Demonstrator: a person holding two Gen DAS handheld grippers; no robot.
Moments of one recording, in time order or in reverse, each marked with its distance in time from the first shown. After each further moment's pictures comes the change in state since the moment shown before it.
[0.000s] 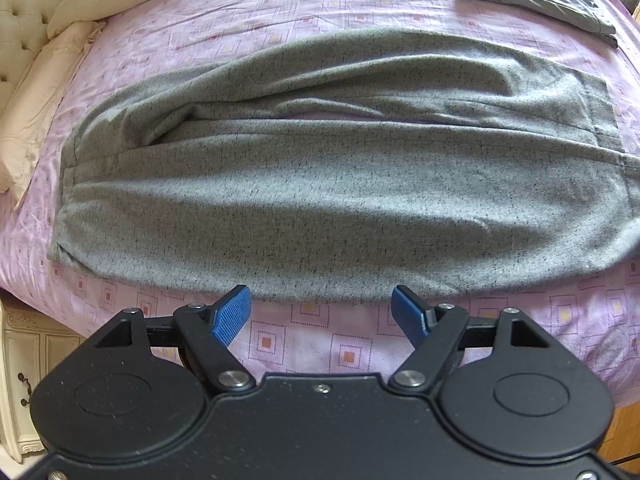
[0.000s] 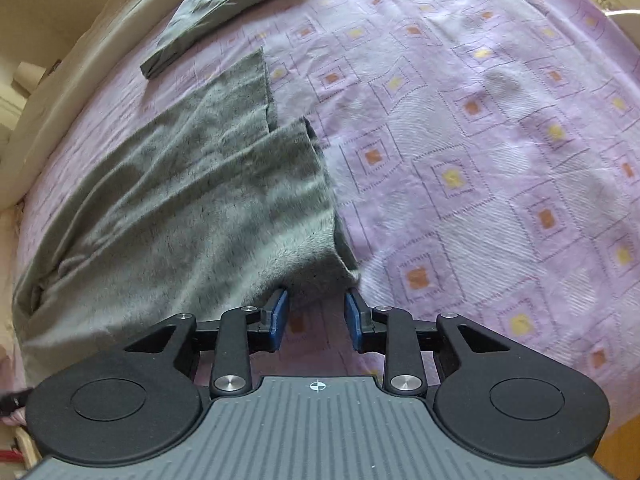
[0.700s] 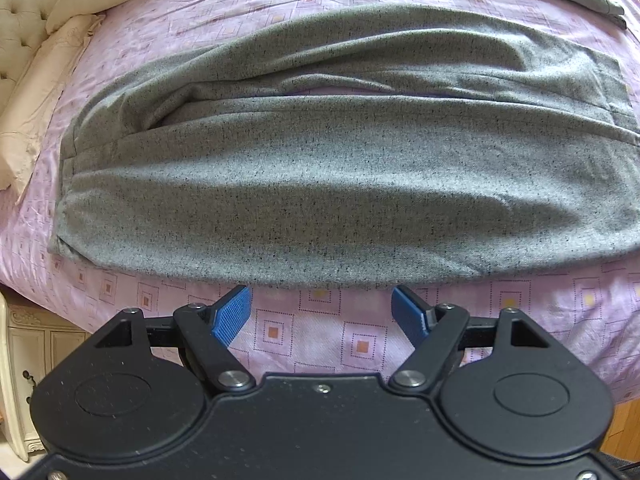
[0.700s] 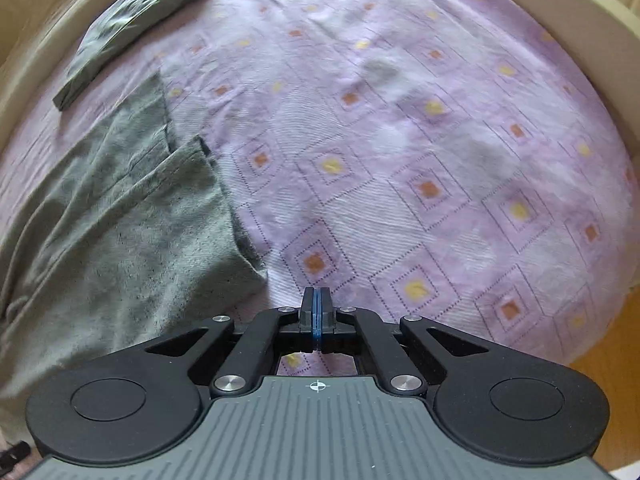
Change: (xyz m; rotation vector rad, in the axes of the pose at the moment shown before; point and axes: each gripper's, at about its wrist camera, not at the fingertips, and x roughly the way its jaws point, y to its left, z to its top) left arm 0.024 0.004 -0.011 0.016 0.039 0.027; right arm -0.031 -0.031 -0.010 0.165 -0.005 -0.146
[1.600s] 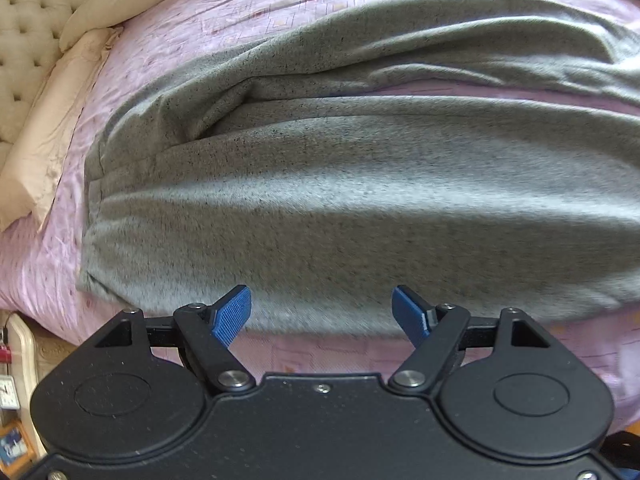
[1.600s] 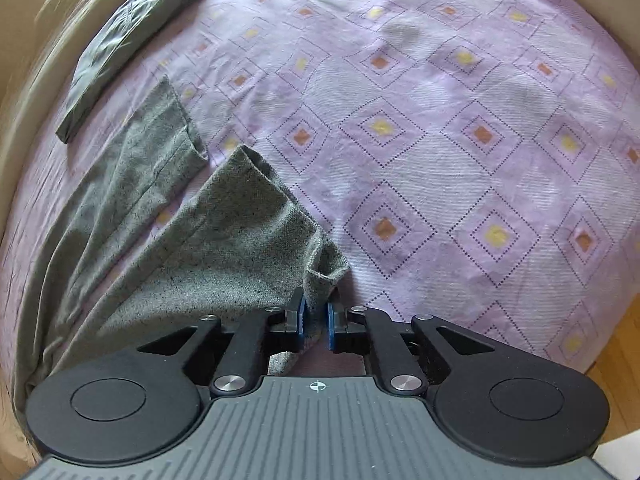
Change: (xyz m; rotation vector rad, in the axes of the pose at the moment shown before) left arm 0.063 0.072 0.017 0.064 -0.034 0.120; right arm 0.013 0.037 -0.017 0.125 -0.037 -0.044
